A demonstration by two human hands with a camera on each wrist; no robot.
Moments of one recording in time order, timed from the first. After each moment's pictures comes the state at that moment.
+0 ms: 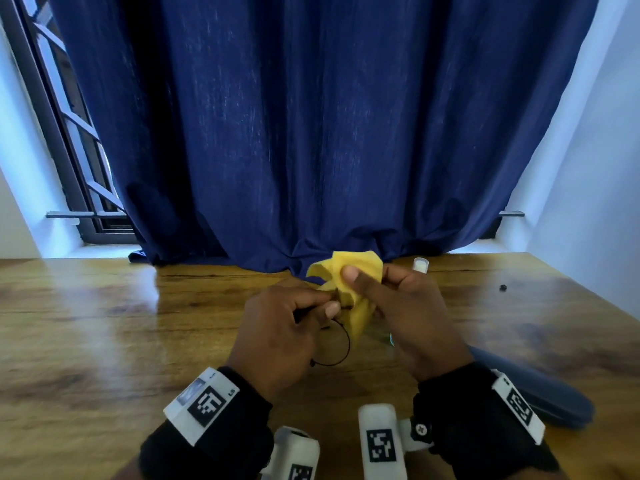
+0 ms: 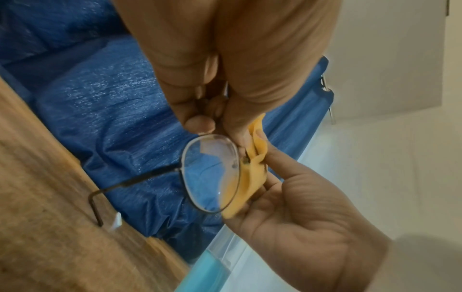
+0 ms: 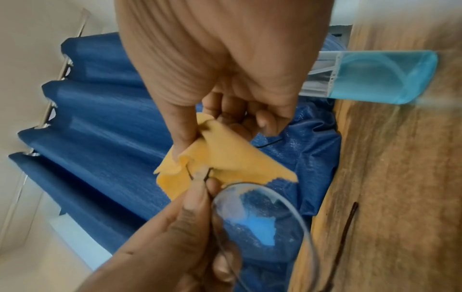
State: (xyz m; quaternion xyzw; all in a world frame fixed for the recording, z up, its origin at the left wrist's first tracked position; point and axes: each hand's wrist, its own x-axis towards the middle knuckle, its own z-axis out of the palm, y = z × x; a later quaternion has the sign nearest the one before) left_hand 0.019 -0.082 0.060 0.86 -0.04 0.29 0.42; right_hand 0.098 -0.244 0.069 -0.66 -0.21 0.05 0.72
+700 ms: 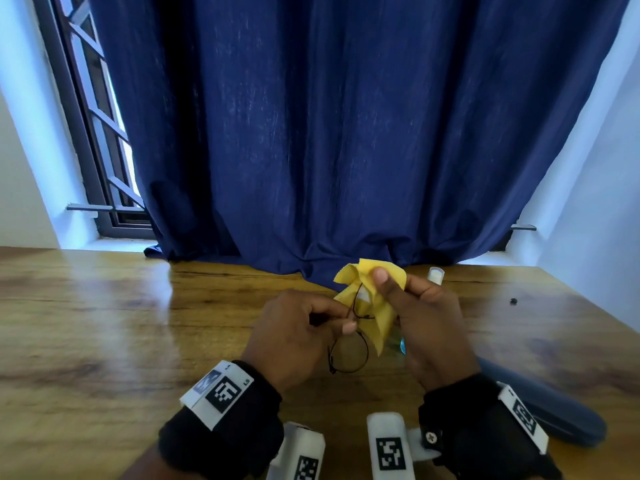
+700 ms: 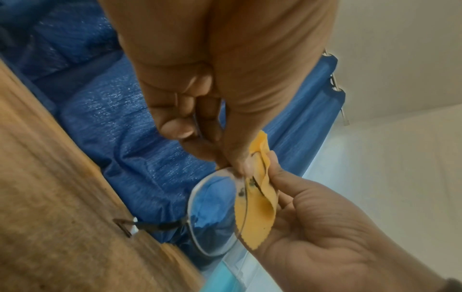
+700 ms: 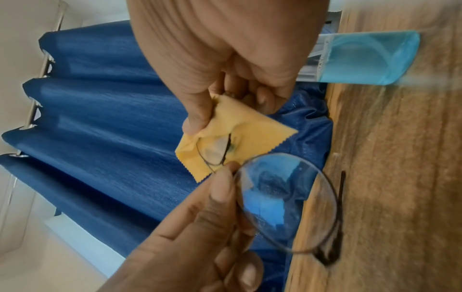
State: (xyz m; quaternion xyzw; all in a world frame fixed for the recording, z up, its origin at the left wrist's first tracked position) left_hand 0.019 -0.076 0.060 0.86 -0.03 0.21 0.46; right_hand 0.099 -0.238 0.063 -0.64 -0.16 -0.01 0.75
